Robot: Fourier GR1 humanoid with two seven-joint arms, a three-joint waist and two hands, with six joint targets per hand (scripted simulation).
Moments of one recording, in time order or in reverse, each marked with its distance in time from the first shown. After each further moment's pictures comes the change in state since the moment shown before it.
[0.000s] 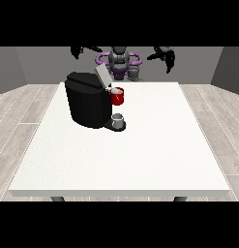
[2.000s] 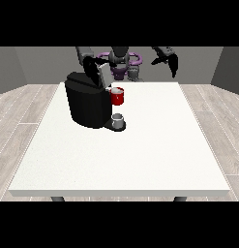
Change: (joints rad) left arm 0.238 0.066 -0.185 -0.585 0.178 0.088 0.144; right arm -0.454 -0.024 -0.047 0.302 -0.092 0.037 0.049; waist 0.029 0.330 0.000
